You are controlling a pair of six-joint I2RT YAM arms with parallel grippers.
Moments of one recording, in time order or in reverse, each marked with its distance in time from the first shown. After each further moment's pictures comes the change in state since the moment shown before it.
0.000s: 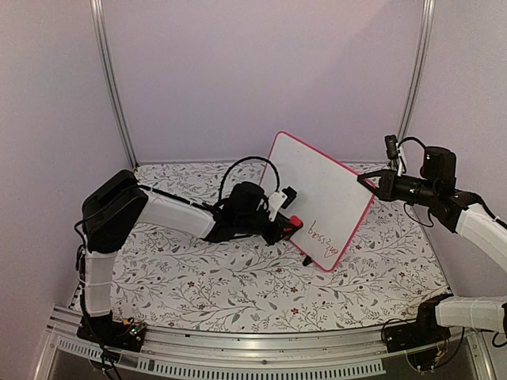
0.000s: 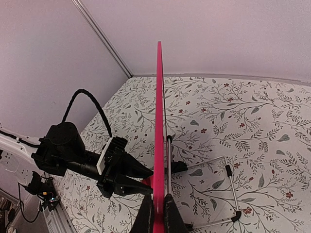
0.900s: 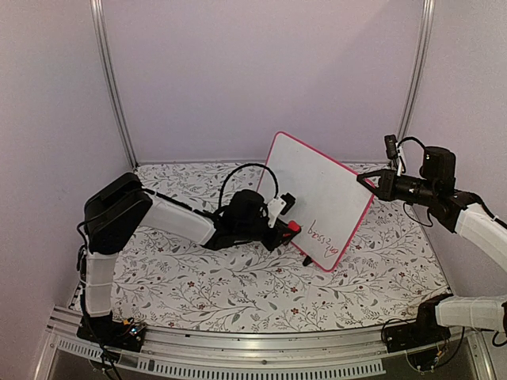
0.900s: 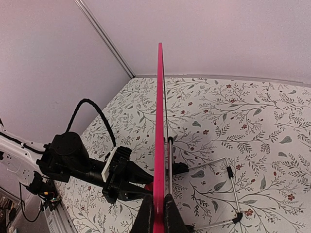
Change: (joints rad) left arm -0.025 0.013 -0.068 0.067 -0.039 -0.017; right arm 0.000 0.008 -0.004 0.021 -0.014 0.004
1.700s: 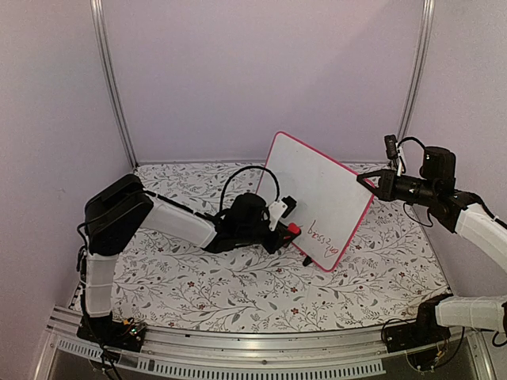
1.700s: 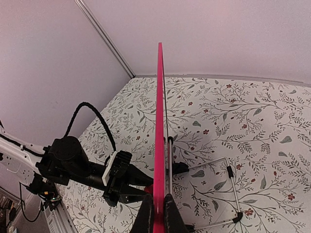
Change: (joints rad) left arm -0.019 0.000 -0.012 0.004 -0.045 0.007; right arm 0.000 -0.002 0.000 -0.003 0.000 -0.001
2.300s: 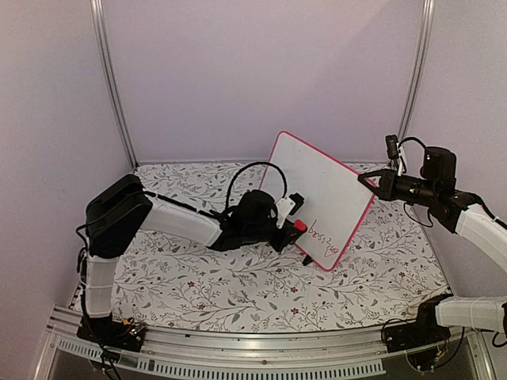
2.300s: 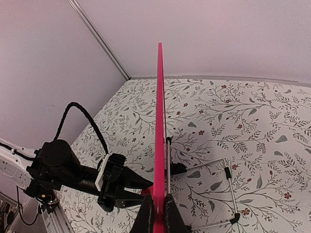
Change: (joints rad) left arm -0.036 0.000 0.075 -0.066 -0.061 0.005; right arm 0.000 -0.004 -0.003 0.000 0.026 0.005
